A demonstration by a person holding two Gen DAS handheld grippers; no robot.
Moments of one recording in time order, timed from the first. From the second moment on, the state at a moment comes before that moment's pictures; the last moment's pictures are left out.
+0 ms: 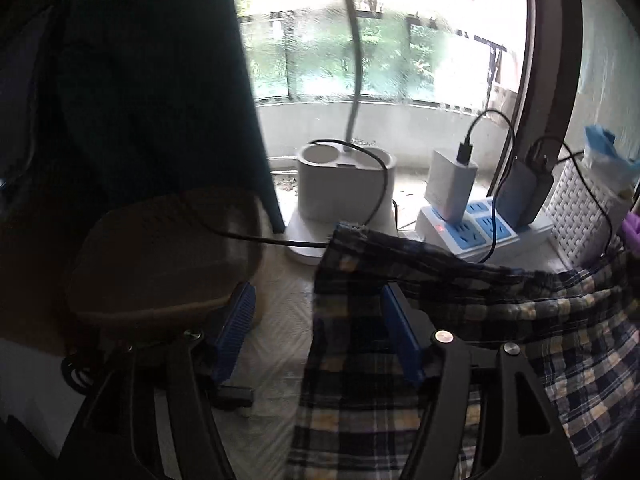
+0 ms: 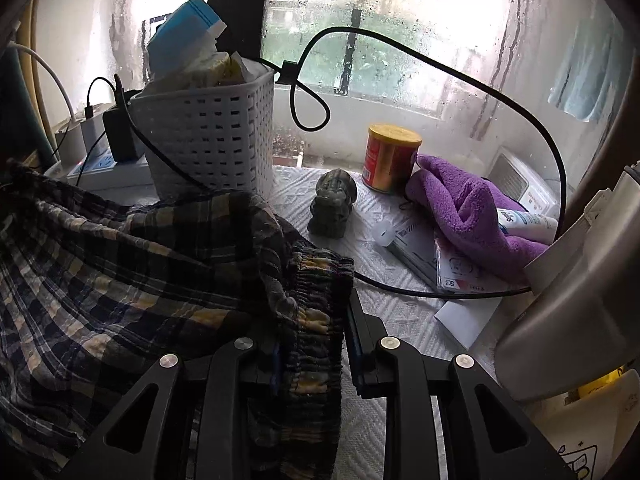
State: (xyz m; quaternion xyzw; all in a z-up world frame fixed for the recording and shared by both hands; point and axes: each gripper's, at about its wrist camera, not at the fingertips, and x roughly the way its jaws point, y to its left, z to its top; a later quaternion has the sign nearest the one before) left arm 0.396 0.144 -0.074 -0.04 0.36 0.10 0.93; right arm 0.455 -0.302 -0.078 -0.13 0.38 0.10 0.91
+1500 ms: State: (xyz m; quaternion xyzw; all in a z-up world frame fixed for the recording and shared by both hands) left arm 0.144 0.068 -0.103 -0.04 0.44 -0.03 0.90; right arm 0.232 -0.364 -0.084 -0.05 0.41 0.19 0.89
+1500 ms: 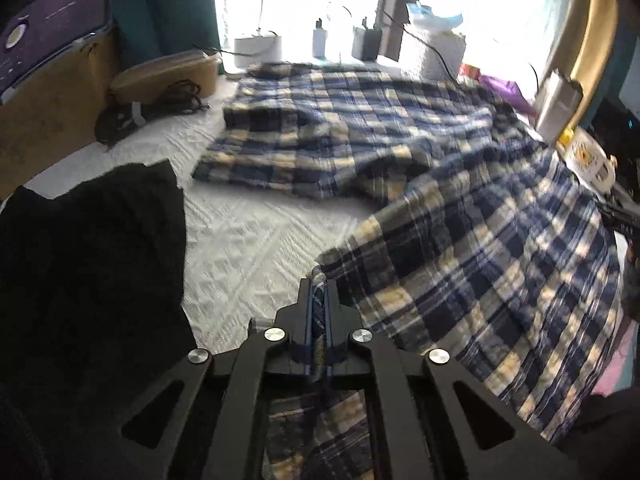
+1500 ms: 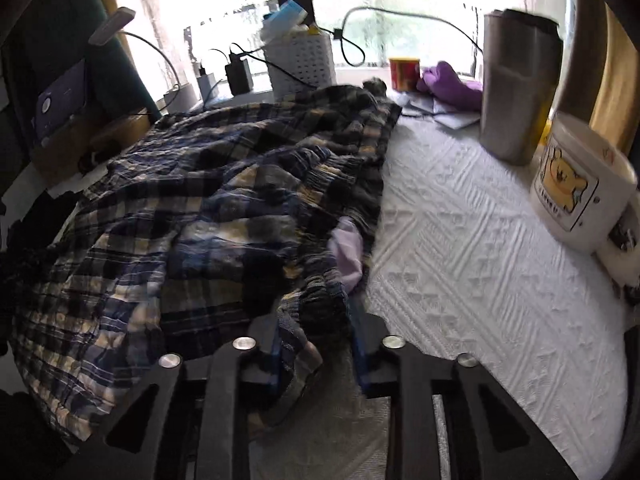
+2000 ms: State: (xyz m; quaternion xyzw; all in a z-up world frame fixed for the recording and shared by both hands) left arm 0.213 0.089 -0.070 -0.01 0.38 0.00 0.92; right arm 0.224 -0.373 -0.041 -0.09 0.34 0.10 0.93
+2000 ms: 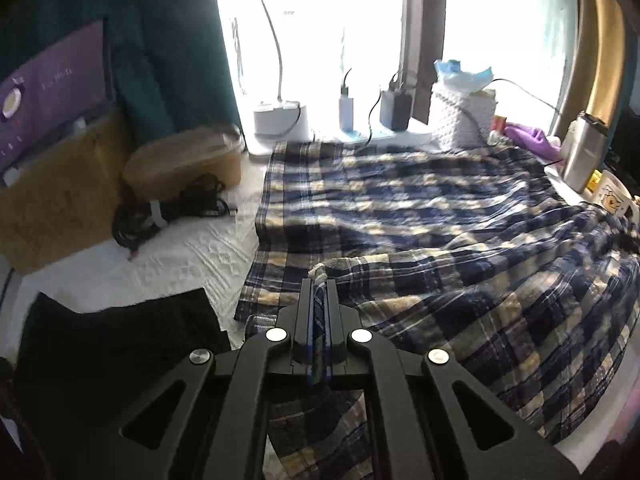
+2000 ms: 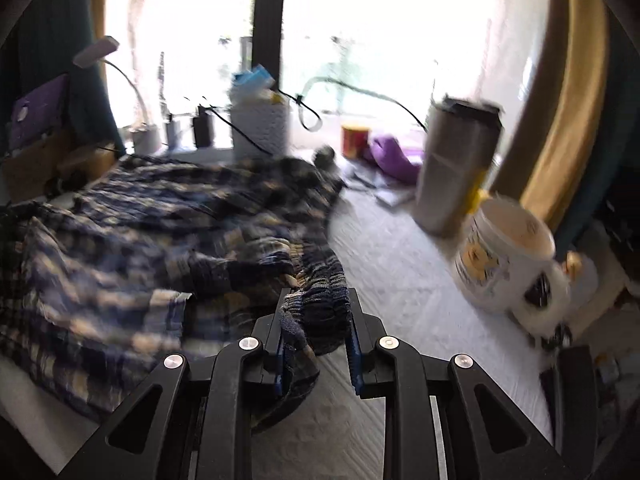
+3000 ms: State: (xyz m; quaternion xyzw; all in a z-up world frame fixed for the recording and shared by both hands) left arm 0.104 0.061 -0.110 0.00 0.41 -0.05 0.91; right arm 0.199 -0.385 -0.074 -0.07 0.34 0.01 0.94
